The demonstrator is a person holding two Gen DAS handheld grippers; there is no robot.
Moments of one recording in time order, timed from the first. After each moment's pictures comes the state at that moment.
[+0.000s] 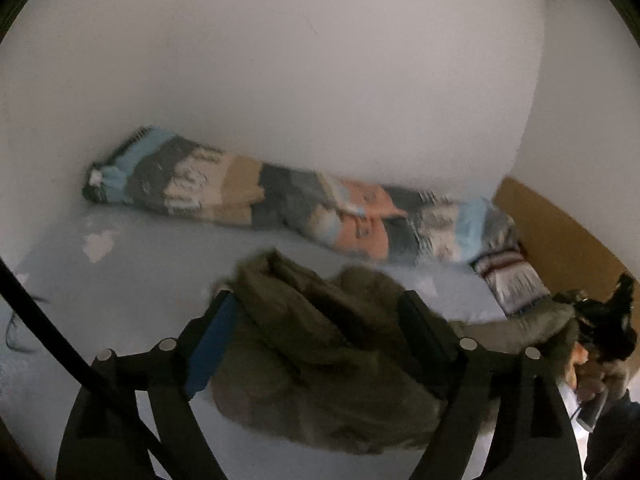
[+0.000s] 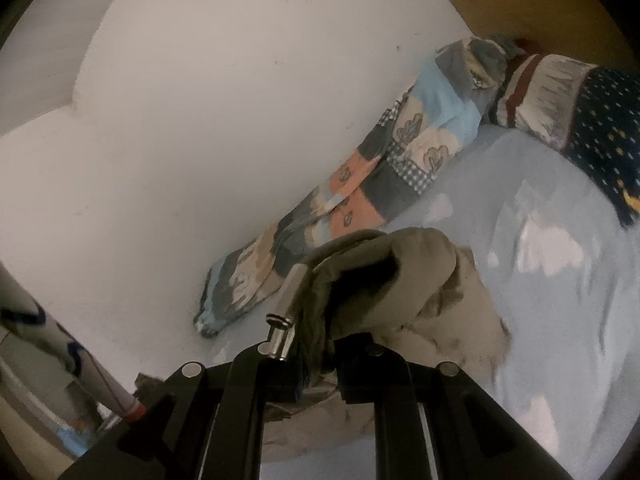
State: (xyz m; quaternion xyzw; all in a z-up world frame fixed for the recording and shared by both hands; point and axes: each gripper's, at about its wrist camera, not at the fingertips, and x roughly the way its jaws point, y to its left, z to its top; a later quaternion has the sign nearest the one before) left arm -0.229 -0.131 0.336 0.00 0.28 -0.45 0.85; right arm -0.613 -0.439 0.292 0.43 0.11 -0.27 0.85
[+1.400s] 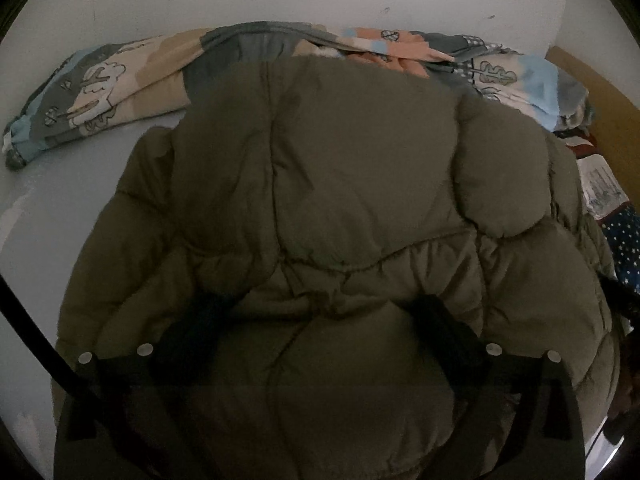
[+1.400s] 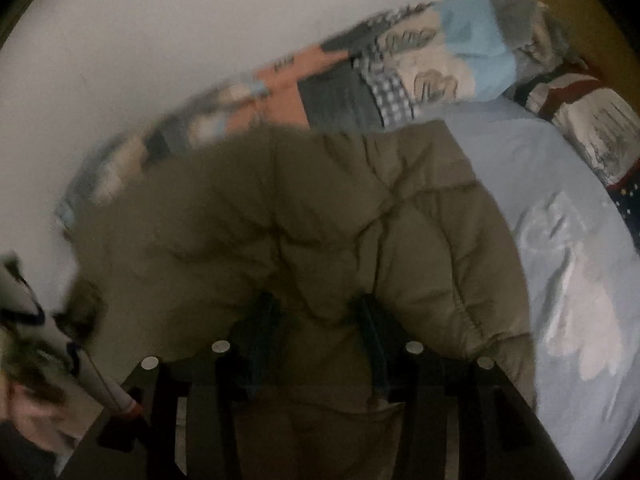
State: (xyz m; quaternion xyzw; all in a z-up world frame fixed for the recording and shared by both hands) left arm -0.162 -0.381 0.089 0.17 0.42 -0.42 0.78; right arm -0.432 -0.555 0.112 0.29 0.36 -0.32 0.82
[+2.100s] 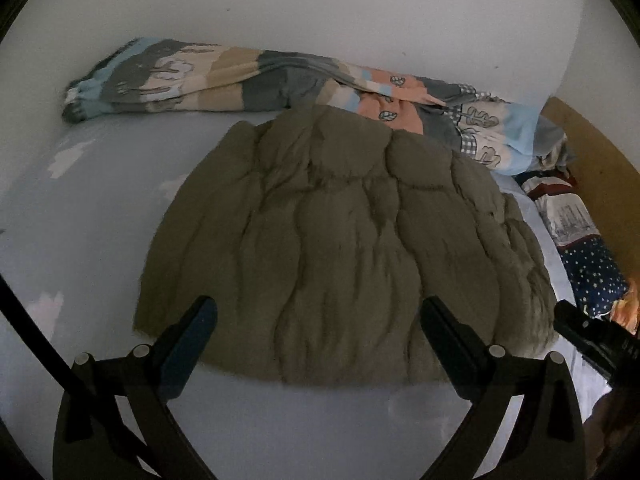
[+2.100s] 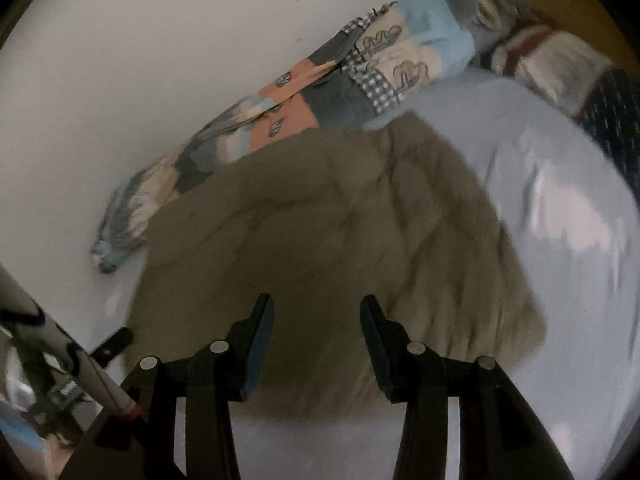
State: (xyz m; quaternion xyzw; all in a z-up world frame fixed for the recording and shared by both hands) left arm -0.269 -0.243 0.165 0.08 0.41 -0.39 0.82; right arm -0.514 -0.458 0.160 0.40 0.28 -0.32 0.81
